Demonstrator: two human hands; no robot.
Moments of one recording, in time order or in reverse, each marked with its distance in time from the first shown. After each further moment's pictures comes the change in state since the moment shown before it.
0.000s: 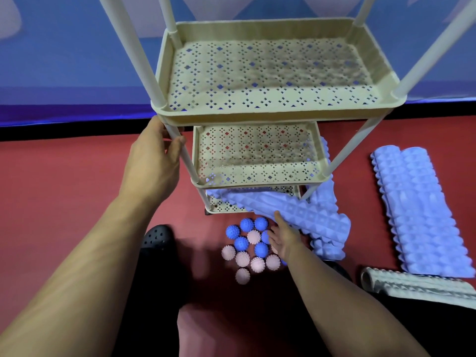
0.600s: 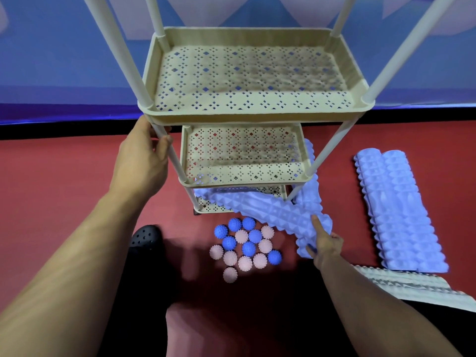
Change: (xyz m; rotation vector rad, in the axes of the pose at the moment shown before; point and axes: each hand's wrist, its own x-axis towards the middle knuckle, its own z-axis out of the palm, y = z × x) left_hand -0.001 0.006 0.003 -0.029 0.015 -0.022; right_hand -0.024 -0.046 -0.115 0.068 0.382 -0.185
